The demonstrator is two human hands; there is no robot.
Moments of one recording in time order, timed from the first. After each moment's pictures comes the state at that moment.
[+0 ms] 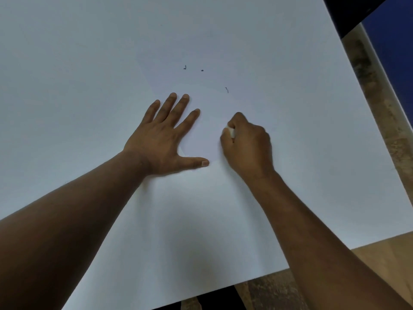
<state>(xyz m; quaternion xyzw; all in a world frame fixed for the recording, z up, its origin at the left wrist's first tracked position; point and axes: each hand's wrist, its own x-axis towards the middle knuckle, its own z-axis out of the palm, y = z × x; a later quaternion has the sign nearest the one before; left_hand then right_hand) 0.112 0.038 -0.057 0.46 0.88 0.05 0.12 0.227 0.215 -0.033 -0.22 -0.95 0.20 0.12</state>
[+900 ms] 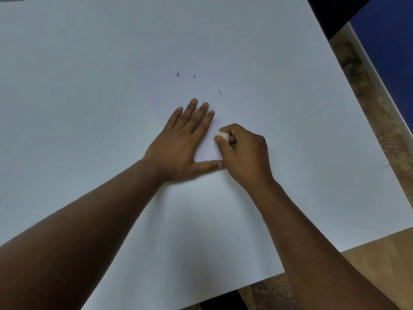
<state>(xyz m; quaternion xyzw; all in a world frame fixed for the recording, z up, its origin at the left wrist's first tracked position) 0.133 0.077 -0.057 0.51 0.84 0.12 0.10 0.242 0.219 -0.034 -0.24 -0.91 0.31 0.12</state>
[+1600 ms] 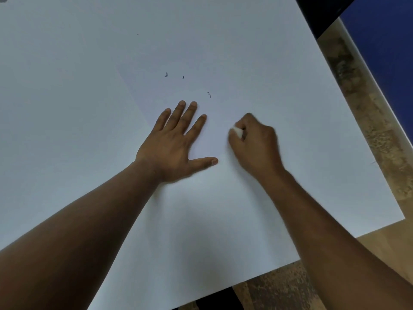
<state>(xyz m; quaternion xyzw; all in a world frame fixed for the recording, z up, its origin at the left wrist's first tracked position) 0.134 0.089 -0.059 0.48 0.87 0.07 0.12 0.248 0.265 -0.027 -0.27 -0.92 0.27 0.11</state>
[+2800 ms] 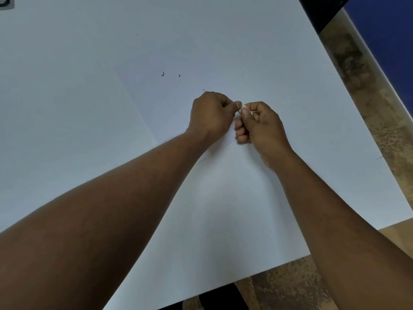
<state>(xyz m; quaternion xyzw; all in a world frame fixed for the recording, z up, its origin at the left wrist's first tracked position) 0.147 0.191 -0.019 0.19 0.84 0.45 0.23 0.240 0.292 -0.031 -0.34 -0.70 0.63 0.09</state>
